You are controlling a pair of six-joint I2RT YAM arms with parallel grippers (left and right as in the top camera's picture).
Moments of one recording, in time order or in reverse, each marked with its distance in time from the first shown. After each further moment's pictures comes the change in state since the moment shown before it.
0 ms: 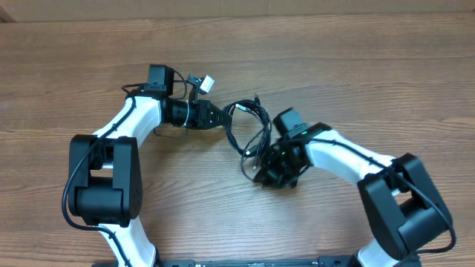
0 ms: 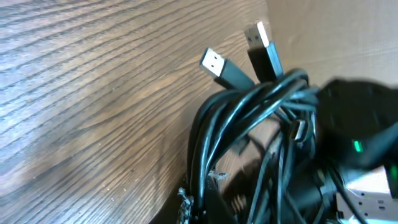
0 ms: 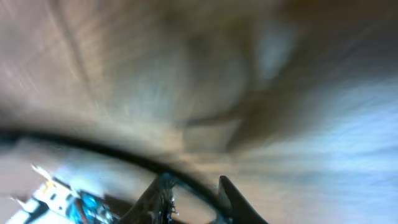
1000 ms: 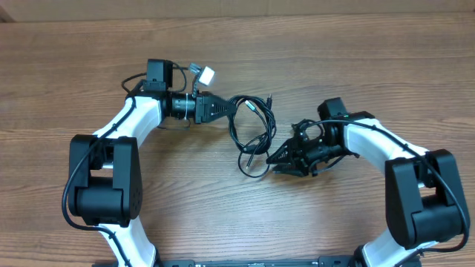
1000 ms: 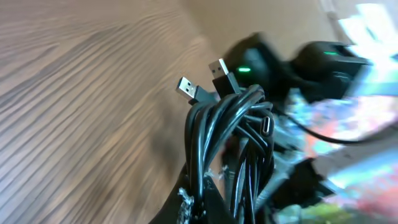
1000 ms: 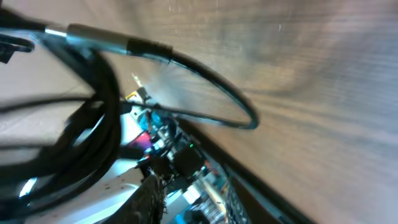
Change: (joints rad) left arm 0.000 0.000 -0.001 0.199 0.269 0.138; right arm -0.327 0.001 0.000 -0.136 -0.483 -0.551
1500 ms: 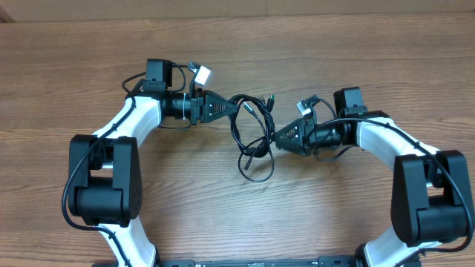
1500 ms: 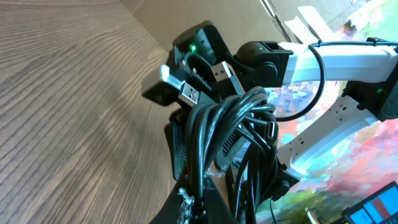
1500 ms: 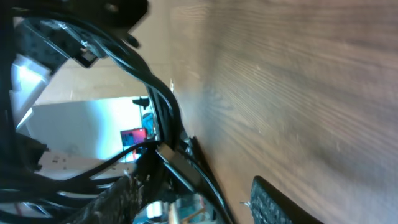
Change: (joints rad) left arm 0.001 0.000 0.000 0.003 0.163 0.063; right arm -0.089 0.000 -0.002 0.285 -0.216 -0.250
